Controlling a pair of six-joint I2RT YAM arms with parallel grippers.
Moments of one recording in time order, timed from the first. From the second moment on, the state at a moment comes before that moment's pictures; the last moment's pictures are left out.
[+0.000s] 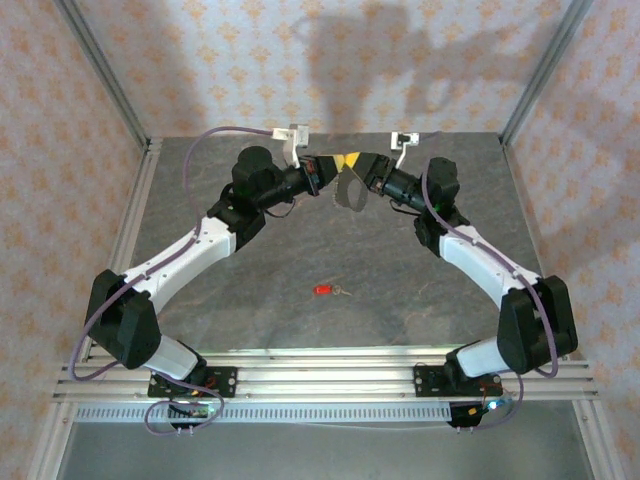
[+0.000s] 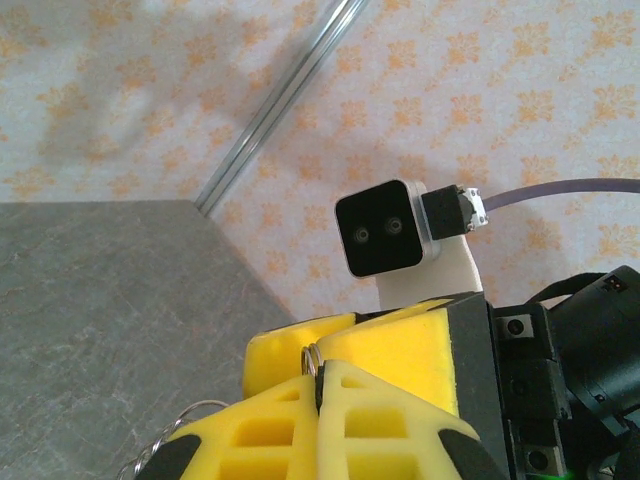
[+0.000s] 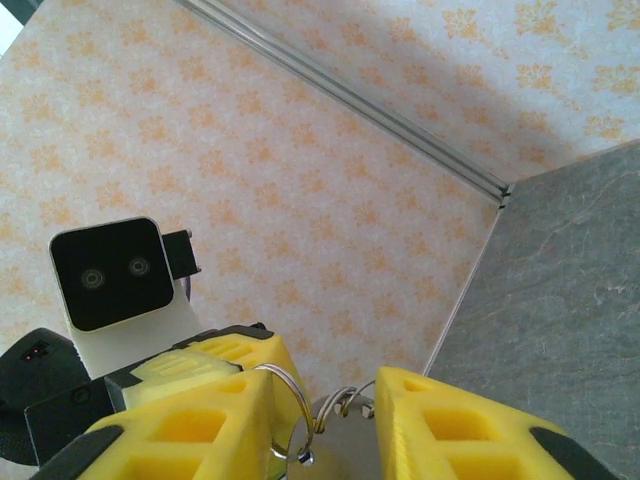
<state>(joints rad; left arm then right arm) -0.52 1.49 1.21 0.27 0.42 -0.66 0.35 1.41 0.97 0.59 -0.69 1.10</state>
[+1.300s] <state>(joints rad) -0.54 1.49 1.20 0.27 0.53 -0.64 0.31 1.29 0.90 0.55 -0.75 1.00</state>
